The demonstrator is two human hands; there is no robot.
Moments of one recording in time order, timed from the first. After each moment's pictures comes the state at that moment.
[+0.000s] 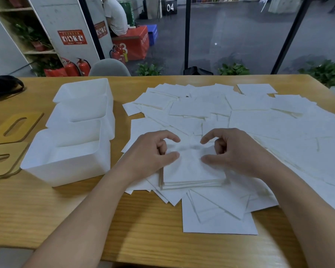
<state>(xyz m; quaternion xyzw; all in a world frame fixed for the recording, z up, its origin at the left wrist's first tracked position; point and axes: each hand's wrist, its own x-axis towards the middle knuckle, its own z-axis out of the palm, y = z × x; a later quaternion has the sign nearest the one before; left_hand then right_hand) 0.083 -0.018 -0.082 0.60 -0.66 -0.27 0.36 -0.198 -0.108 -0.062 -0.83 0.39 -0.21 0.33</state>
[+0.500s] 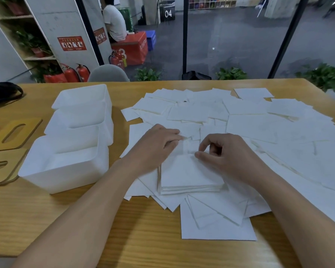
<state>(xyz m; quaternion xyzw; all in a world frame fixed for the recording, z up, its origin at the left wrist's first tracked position) 0.079 -0.063 -0.081 0.63 -0.74 -0.13 0.19 -0.186 -0.103 -0.066 -0.83 0.40 -0.26 0.30</state>
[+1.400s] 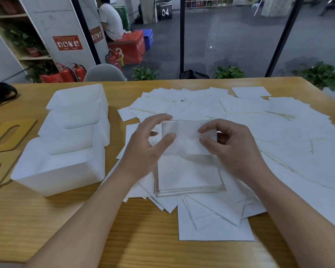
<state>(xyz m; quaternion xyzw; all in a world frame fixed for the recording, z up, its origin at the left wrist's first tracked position) 0.068 -0.036 -0.074 0.58 -0.63 -0.20 0.48 -0.184 -0.102 -0.062 -0.74 0.38 -0.41 0.37</state>
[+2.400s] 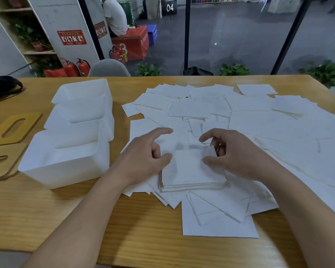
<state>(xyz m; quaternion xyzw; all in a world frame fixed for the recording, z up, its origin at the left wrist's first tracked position) 0.087 -0.009 -0.081 0.63 -0.66 -0.24 0.34 -0.196 -0.111 -0.068 -0.82 0.40 -0.21 0.35</state>
